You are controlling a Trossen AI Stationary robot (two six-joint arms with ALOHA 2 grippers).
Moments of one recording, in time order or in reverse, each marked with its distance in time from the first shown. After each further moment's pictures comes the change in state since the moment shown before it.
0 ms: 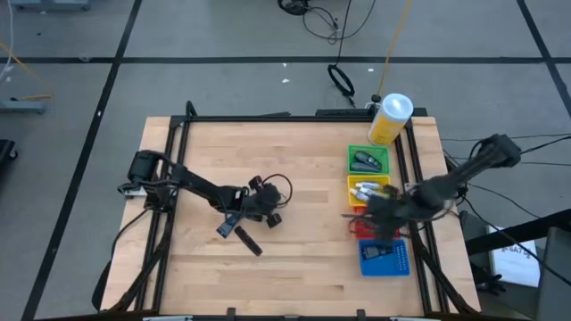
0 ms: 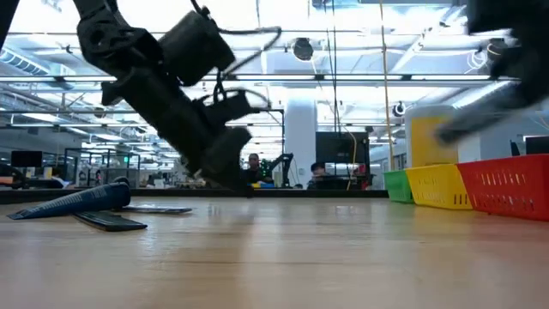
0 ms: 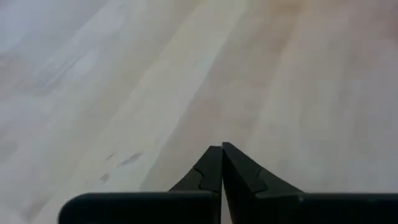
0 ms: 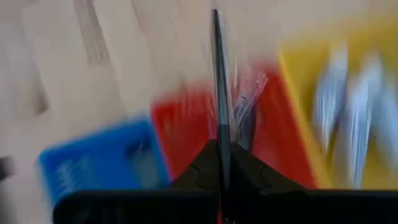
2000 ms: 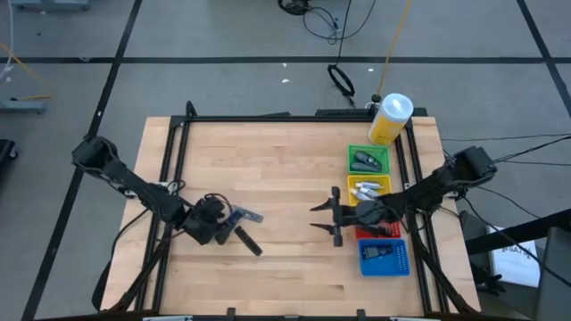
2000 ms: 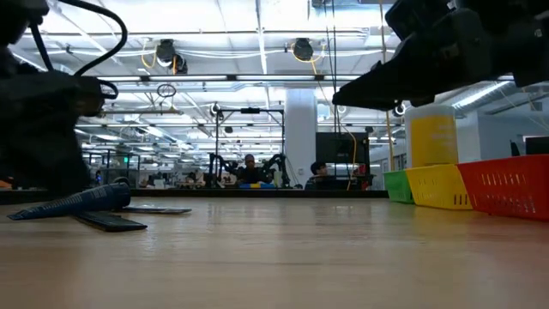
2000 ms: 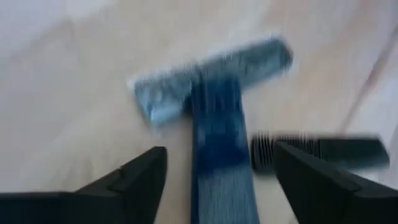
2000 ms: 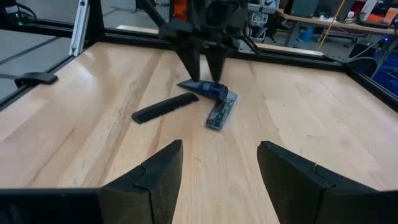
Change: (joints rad) left arm -0.443 -0.609 -0.399 -0.495 -0.034 -0.894; right arm -0.209 0.484 -0.380 1.859 0.172 -0.898
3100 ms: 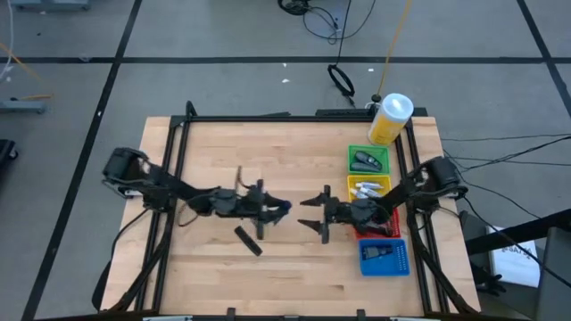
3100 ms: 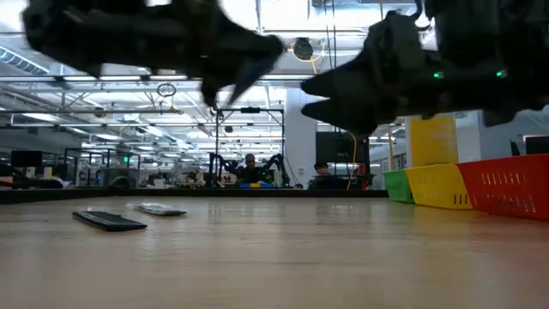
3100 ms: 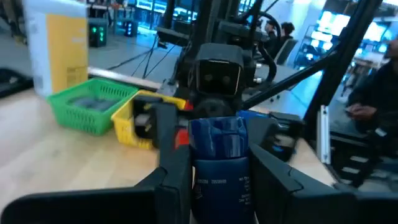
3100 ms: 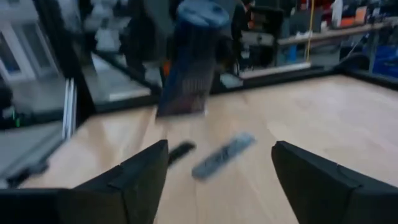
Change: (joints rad) left arm 0.349 0.419 0.218 1.230 0.246 1.022; right arm -0.064 0.352 0.032 0.563 0.000 0.195
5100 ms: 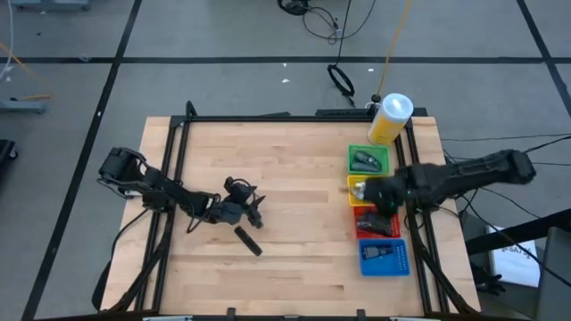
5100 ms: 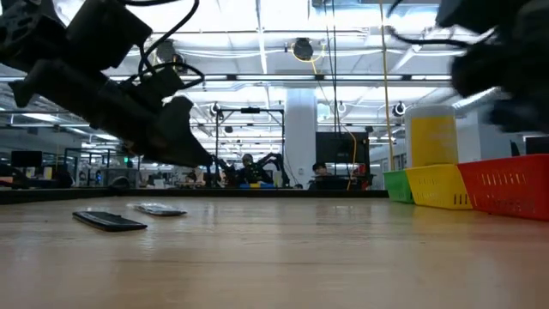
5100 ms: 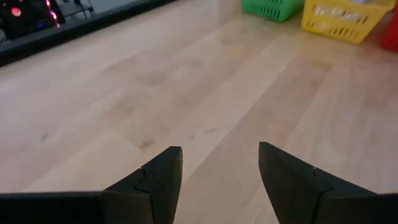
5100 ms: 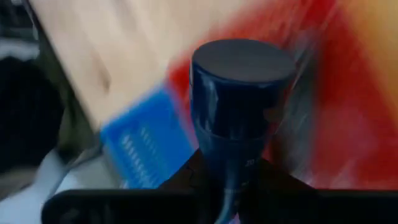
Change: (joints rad) left arm -0.053 -0.039 -0.147 -0.494 -0.554 -0.302; right arm -0.162 -0.913 0.126 -2.224 -0.803 0.564
